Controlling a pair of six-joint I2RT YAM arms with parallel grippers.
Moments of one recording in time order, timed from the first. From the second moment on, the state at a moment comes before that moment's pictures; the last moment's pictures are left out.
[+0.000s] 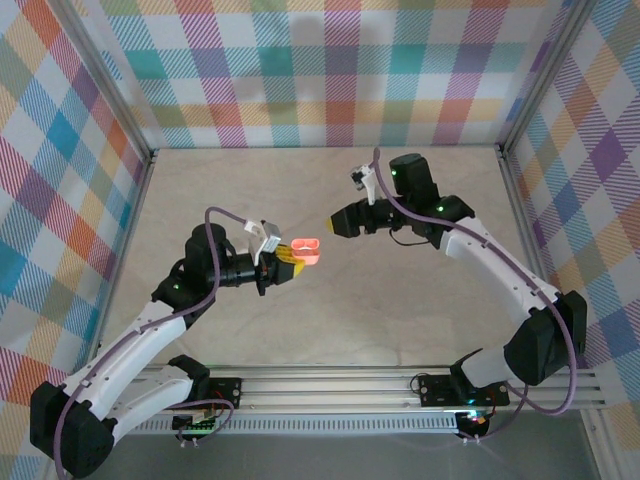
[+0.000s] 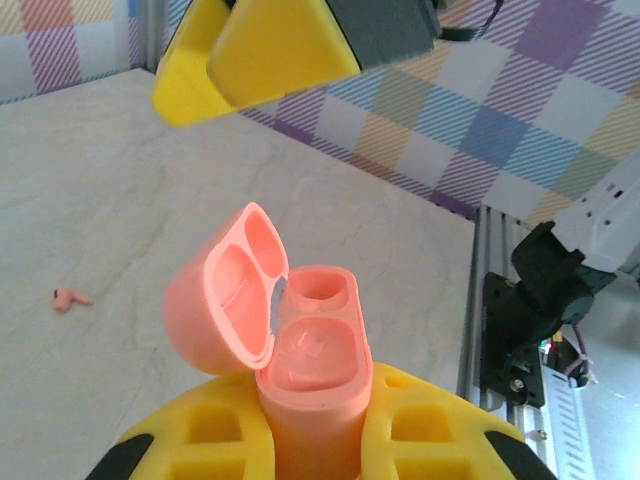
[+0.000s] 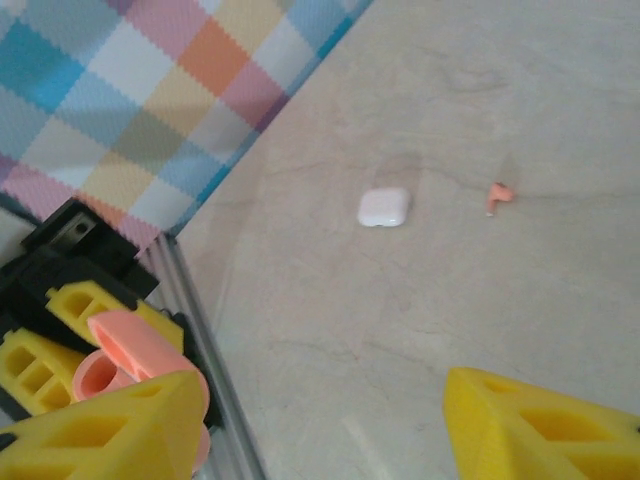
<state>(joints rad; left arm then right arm) -0.50 0.91 0.68 -0.09 0.72 -0.05 0.51 1.43 1.31 -0.53 -0.69 0.23</state>
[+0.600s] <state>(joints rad) -0.49 0.82 0.56 -0.08 0.58 -0.06 0.50 1.99 1.69 -0.89 -0.32 0.02</state>
